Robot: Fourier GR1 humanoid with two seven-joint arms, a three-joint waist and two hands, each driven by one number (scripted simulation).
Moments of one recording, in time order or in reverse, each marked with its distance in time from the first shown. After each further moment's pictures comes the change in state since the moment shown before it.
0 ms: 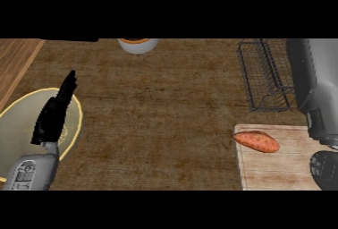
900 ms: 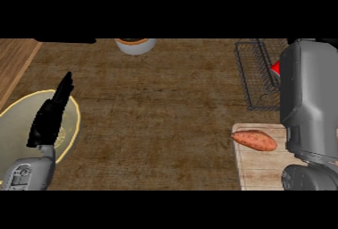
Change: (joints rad) left arm 0.023 0.006 0.008 -0.026 0.005 -0.005 0.008; right arm 0.112 0.153 -0.130 -0.274 0.056 -0.306 -0.031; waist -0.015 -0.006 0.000
